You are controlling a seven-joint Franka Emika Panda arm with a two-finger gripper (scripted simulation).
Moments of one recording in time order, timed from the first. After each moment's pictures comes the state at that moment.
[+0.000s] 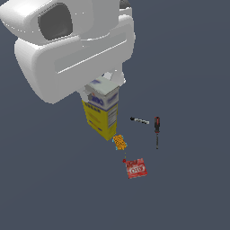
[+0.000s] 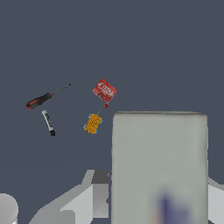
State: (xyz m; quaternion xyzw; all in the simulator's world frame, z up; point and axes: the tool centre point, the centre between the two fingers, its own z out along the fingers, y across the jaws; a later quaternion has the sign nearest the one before) arm 0.105 -0.039 0.443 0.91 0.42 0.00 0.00
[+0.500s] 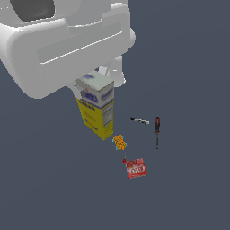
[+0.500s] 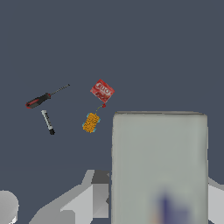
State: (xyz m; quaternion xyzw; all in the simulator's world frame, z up) arm 0.112 -0.048 0.459 0.91 0.42 0.00 0.00
